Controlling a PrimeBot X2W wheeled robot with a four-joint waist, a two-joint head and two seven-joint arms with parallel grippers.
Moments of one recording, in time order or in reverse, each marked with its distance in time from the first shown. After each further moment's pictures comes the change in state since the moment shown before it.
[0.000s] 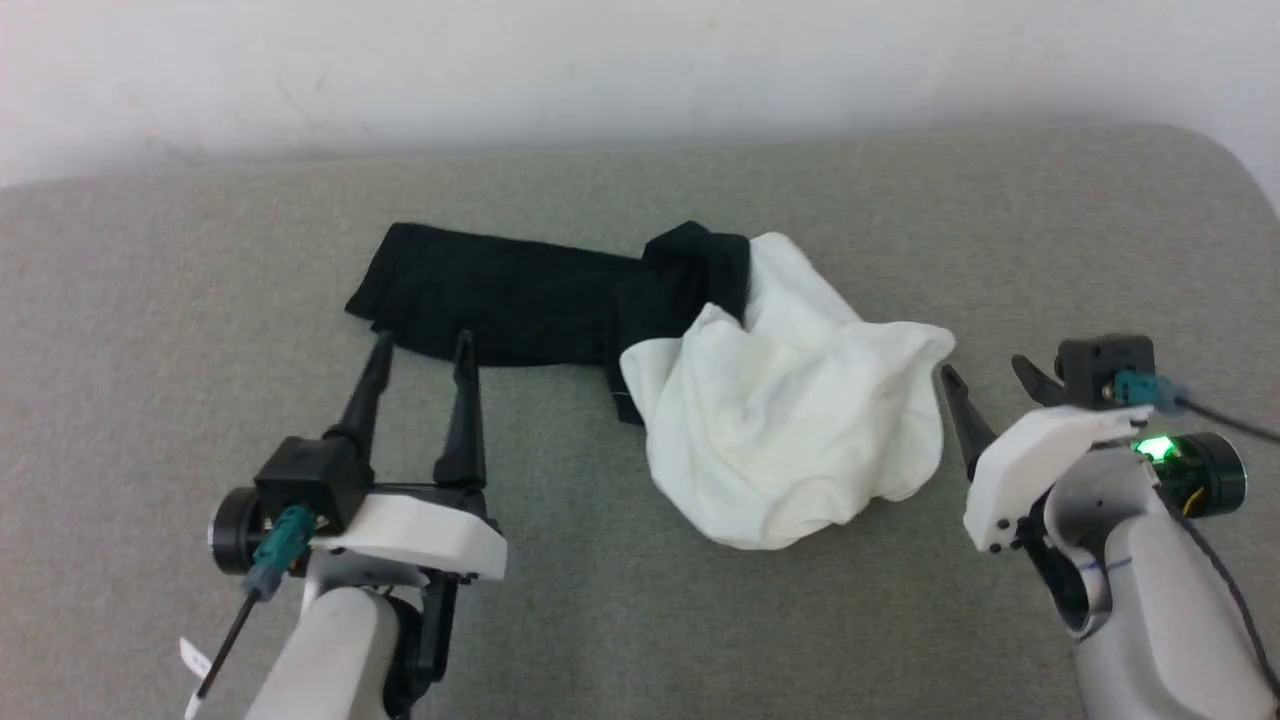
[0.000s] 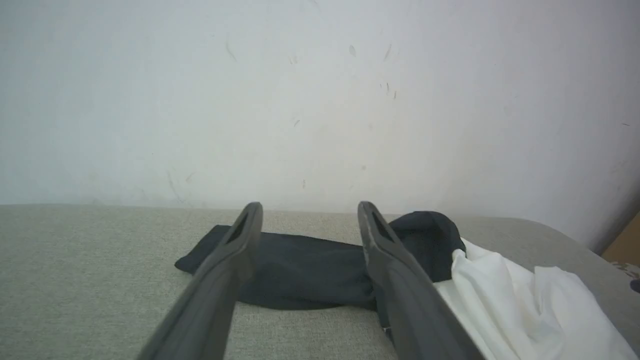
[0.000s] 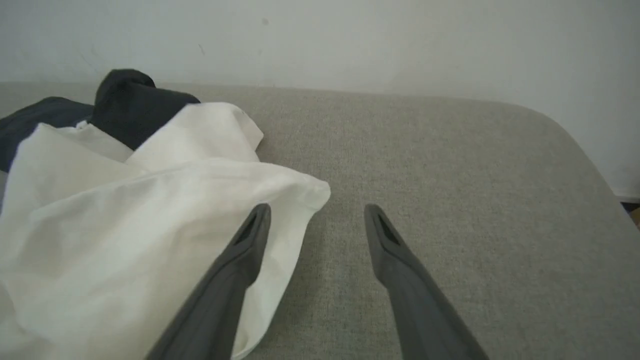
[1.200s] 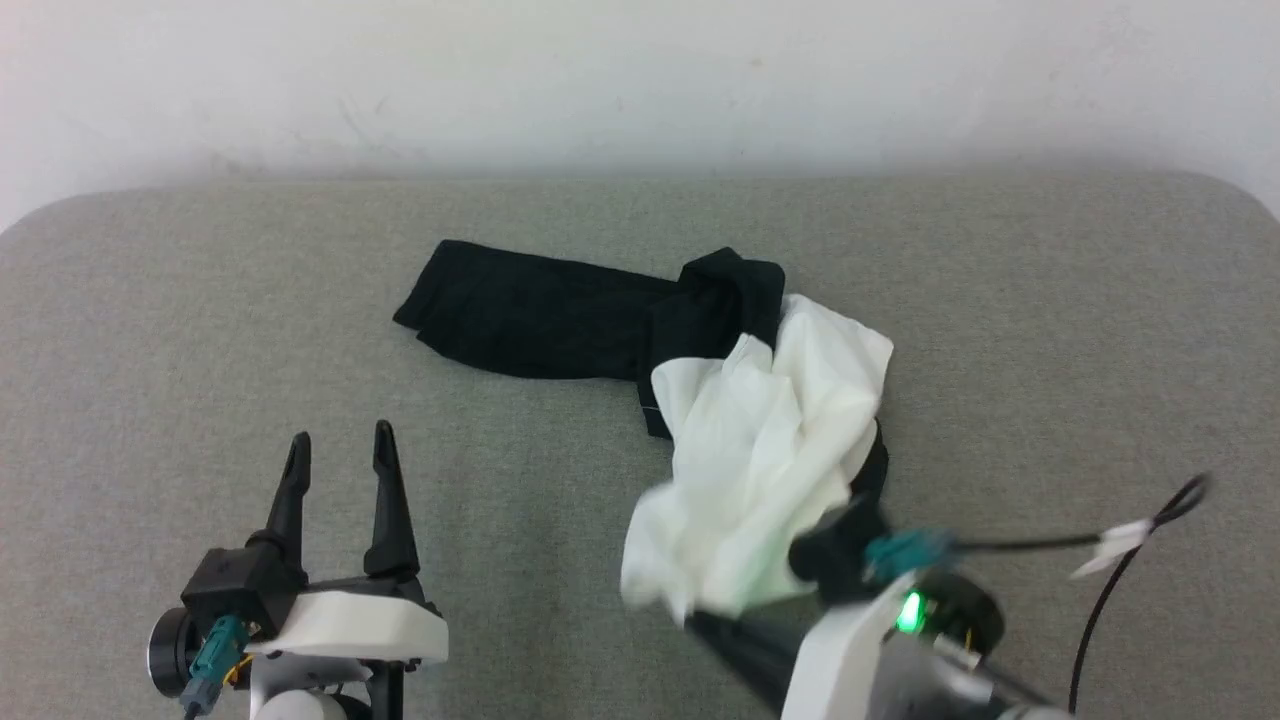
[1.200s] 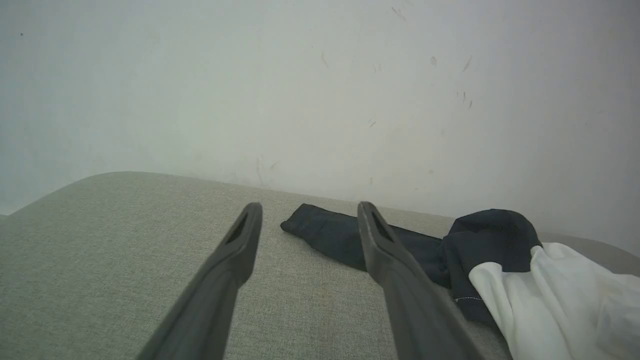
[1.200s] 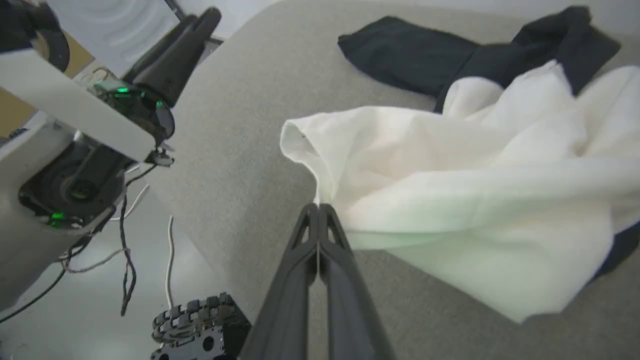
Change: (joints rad) left arm 0.218 -0.123 0.278 -0.108 0.156 -0.085 0.000; right arm 0.240 -0.030 0.437 -0.555 0.385 -0.001 0.496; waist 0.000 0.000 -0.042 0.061
